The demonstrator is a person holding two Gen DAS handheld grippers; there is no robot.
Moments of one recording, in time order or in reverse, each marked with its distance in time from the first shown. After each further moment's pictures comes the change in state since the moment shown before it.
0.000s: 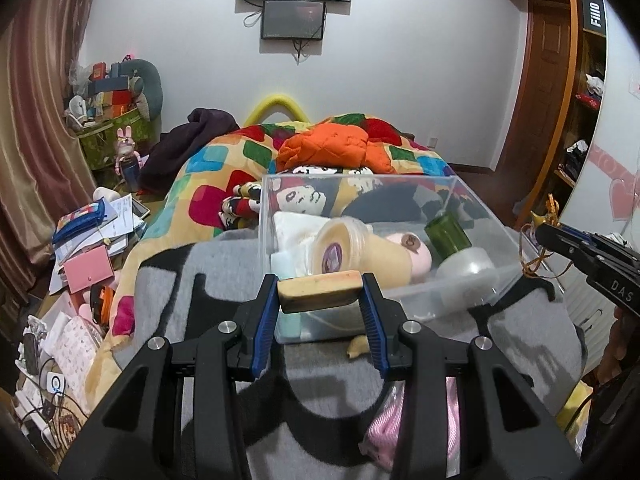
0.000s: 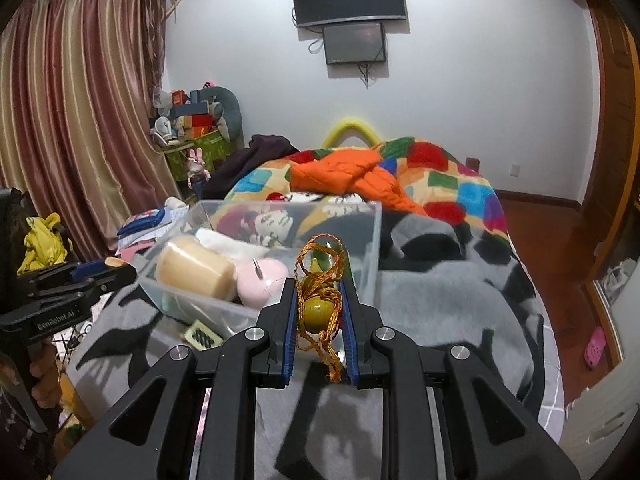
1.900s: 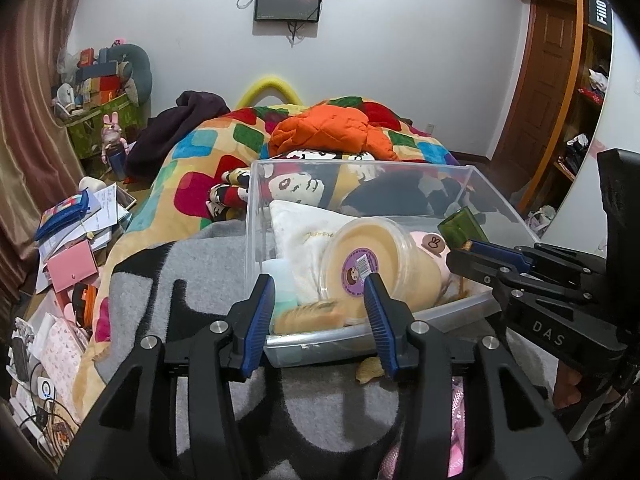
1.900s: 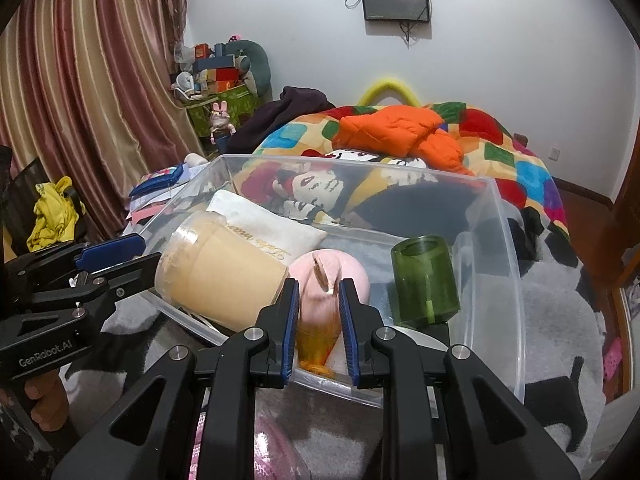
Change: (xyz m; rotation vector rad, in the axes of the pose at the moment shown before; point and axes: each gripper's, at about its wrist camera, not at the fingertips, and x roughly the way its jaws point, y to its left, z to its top) left arm 0.042 0.008 0.006 -0.002 0.059 -0.033; right arm 0.097 0.042 0.005 -0.060 0.170 0.087
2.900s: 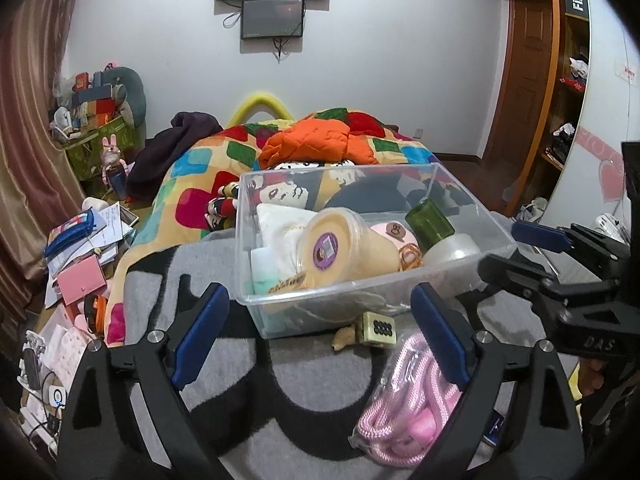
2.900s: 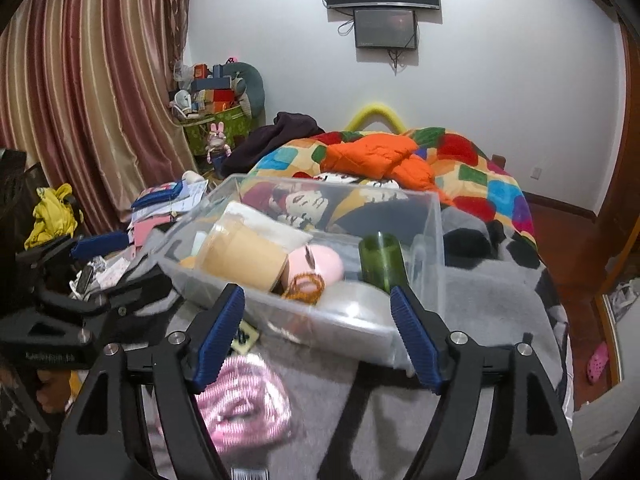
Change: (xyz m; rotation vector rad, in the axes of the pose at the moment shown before) left arm -0.041 -0.021 -0.013 0.063 -0.038 -0.001; right arm -0.072 0.002 -0.023 -0.021 -0.083 -0.052
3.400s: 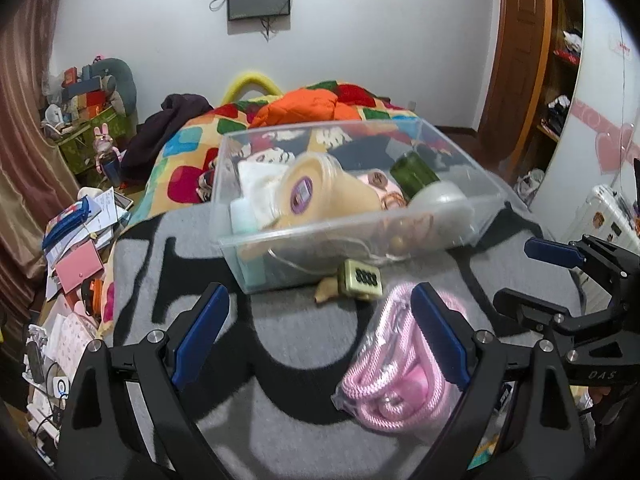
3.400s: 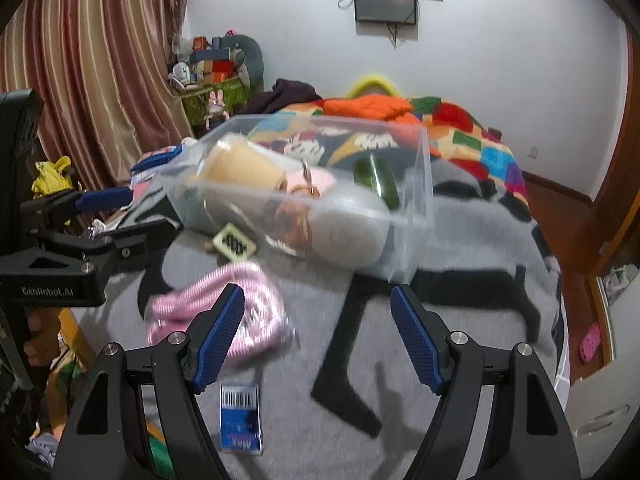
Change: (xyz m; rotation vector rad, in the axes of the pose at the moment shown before) left arm 0.003 -0.019 -0.027 0.046 0.092 -0.009; right arm -0.013 -0.001 -0.056 -0.001 0.104 -0.008
